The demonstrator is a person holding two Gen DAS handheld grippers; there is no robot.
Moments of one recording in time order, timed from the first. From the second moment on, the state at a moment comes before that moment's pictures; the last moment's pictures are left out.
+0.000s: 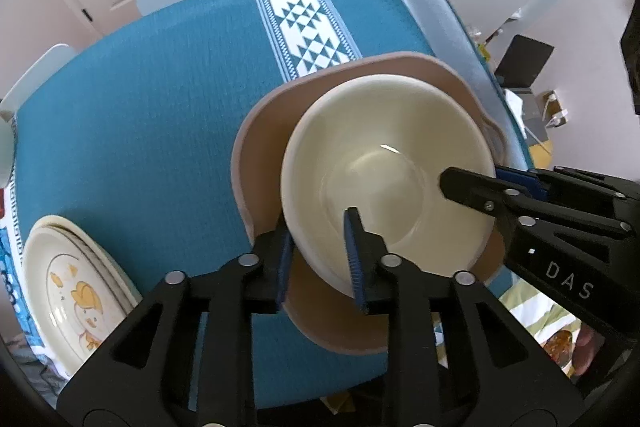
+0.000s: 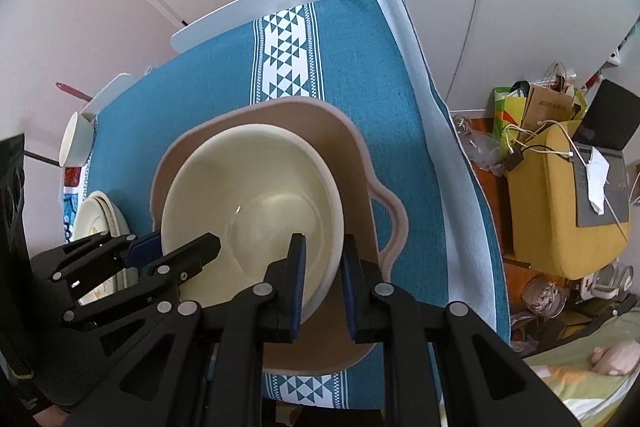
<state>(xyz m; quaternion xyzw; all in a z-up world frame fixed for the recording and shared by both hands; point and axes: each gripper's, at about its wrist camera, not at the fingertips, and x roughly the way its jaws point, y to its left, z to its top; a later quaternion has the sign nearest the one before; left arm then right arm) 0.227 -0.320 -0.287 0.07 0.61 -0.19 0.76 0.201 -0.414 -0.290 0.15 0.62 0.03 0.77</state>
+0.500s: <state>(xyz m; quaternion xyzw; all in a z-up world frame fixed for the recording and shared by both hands) 0.216 -0.316 -0.246 0.06 0.57 -0.21 0.79 0.203 -0.425 -0.243 0.19 0.56 0.04 0.80</state>
